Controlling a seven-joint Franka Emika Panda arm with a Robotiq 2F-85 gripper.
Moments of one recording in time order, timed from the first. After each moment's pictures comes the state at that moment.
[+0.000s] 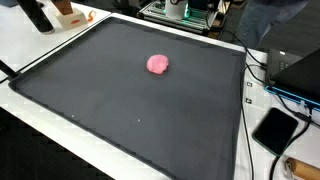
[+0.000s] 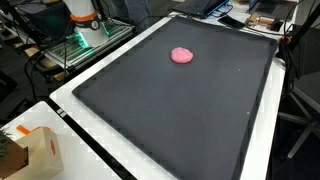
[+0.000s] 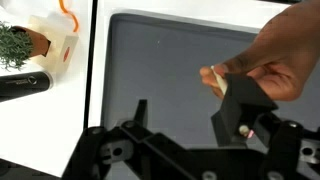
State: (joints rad) arm -0.01 -0.48 0.03 -2.15 -0.21 1.58 -0.13
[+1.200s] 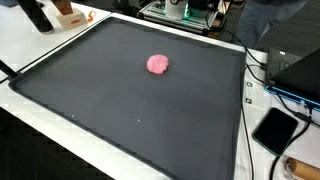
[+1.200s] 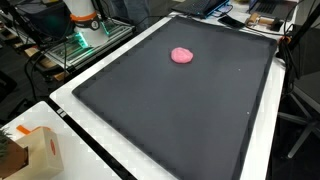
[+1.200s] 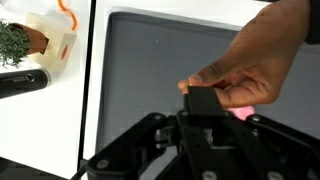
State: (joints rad) arm 0.01 -0.47 0.03 -2.15 -0.21 1.58 -0.13
